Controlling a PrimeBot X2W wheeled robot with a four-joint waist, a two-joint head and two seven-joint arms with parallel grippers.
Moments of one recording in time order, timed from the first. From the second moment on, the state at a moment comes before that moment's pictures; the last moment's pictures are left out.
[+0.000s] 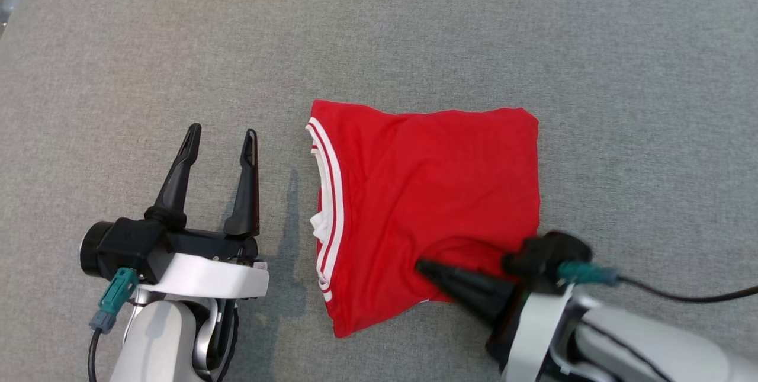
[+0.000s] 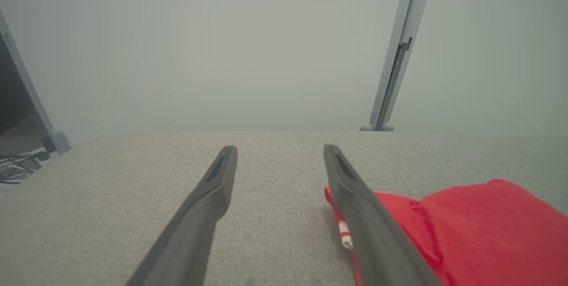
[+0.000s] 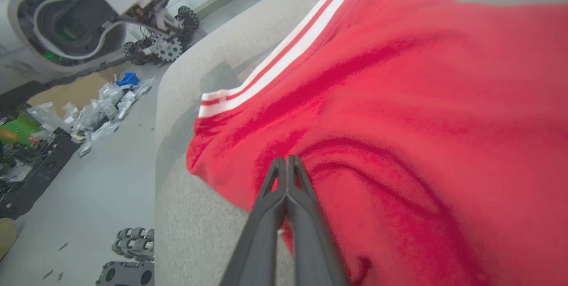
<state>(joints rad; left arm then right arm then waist) -0.23 0.05 -0.11 0.08 -0.21 -0.03 -0.26 -0.69 -0.50 1.28 0.12 0.83 0.13 -0.15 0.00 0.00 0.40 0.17</state>
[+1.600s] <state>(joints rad) -0.15 0.08 -0.02 0.05 -0.17 -0.02 -0.26 -0.26 -0.34 0.47 -0.03 0.60 0.13 -0.26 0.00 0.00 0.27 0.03</state>
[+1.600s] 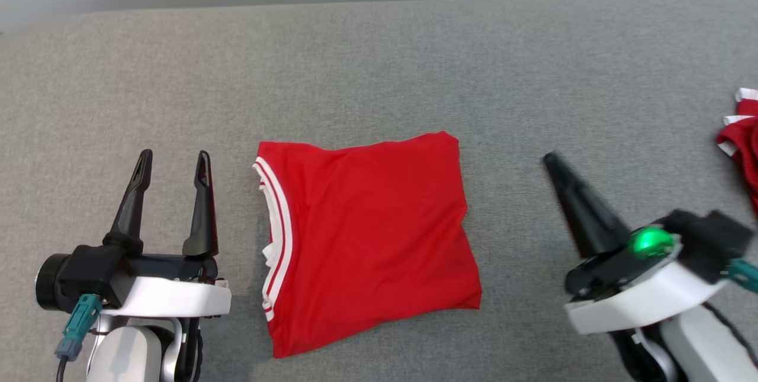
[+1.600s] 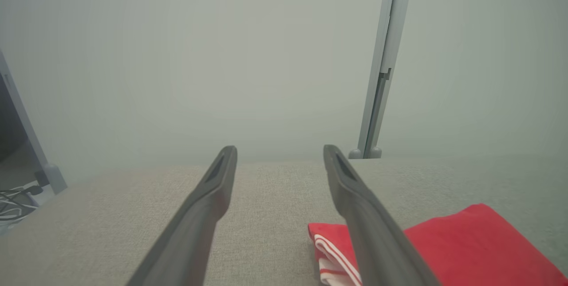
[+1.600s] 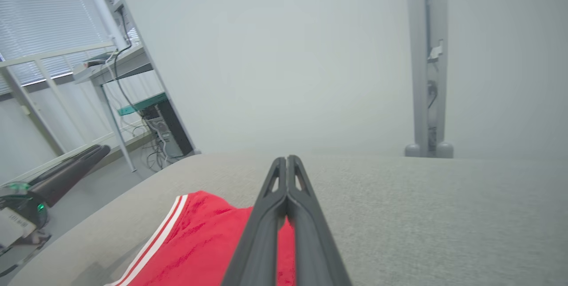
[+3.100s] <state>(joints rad) 0.06 0.16 -0.04 0.07 -0.19 -0.02 -0.20 0.00 -0.17 0.04 0.09 0.33 0.13 -0.15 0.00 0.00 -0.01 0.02</state>
